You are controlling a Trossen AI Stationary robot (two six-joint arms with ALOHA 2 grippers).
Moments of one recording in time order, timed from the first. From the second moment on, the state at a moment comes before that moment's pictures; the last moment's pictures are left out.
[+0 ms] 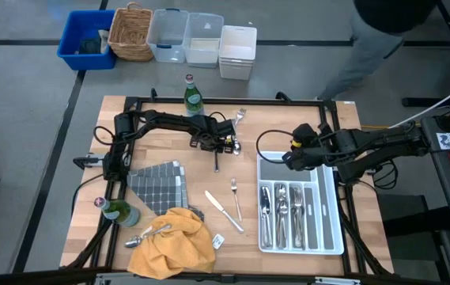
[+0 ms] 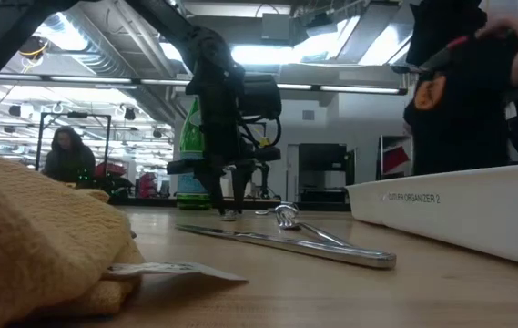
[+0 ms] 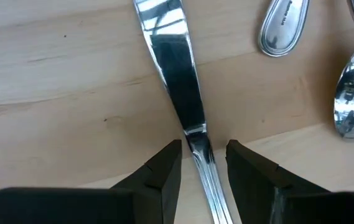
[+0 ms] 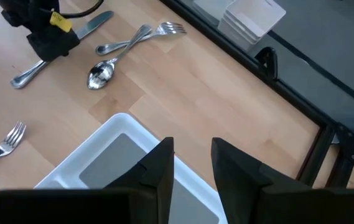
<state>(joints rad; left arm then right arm) 0.30 2.05 1.40 -0.70 -0.09 -1.05 0.21 1.23 1.29 -1.35 0.67 0.94</state>
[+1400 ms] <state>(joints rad) 0.35 2.05 1.40 -0.86 -0.12 -0.84 0.21 1.23 1.29 -1.36 0.66 0.93</state>
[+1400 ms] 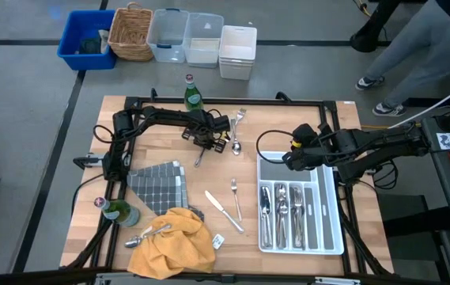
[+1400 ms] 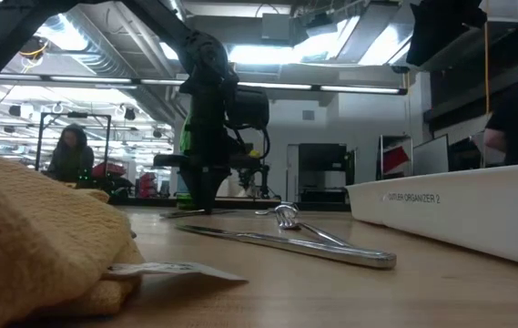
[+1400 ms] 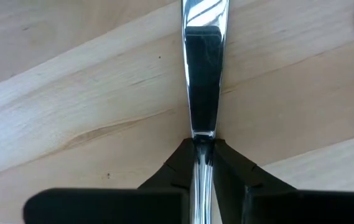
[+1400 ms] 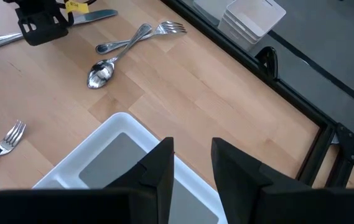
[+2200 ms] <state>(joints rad) 0.33 2.06 1.44 -0.79 0.09 -0.84 0.21 1.23 1.29 -1.36 0.66 0.91</state>
